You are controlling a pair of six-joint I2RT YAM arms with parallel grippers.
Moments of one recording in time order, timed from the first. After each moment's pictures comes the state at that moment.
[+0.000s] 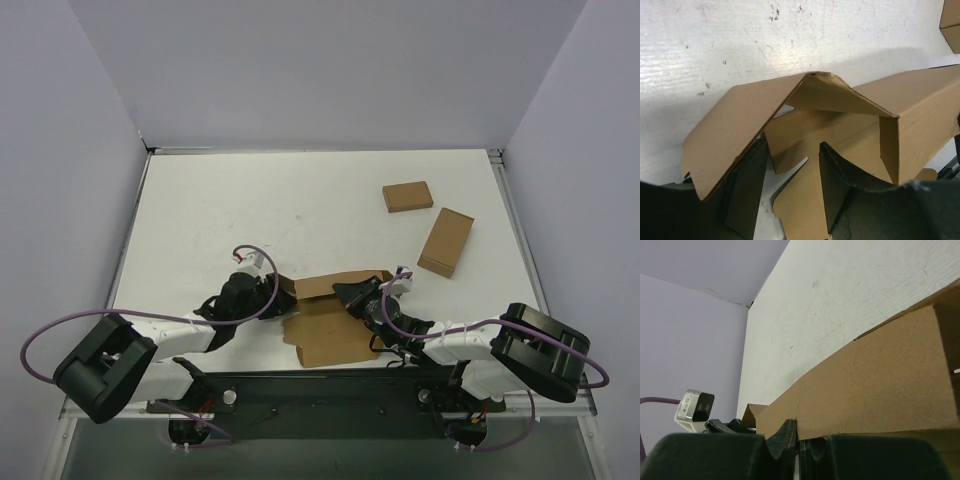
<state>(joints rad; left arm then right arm) -0.64 1.24 0.25 0.41 0.03 -0.80 1.02 1.33 0.22 0.81 0.55 1.24</state>
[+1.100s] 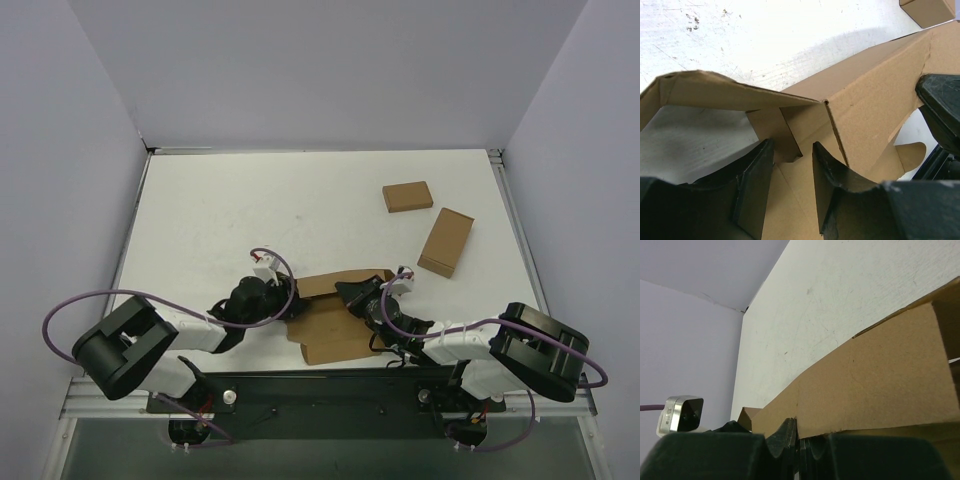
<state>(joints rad) -0.74 1.40 0.25 0.70 0.06 -0.75 1.02 1.34 0.22 0.81 0.58 1.23</state>
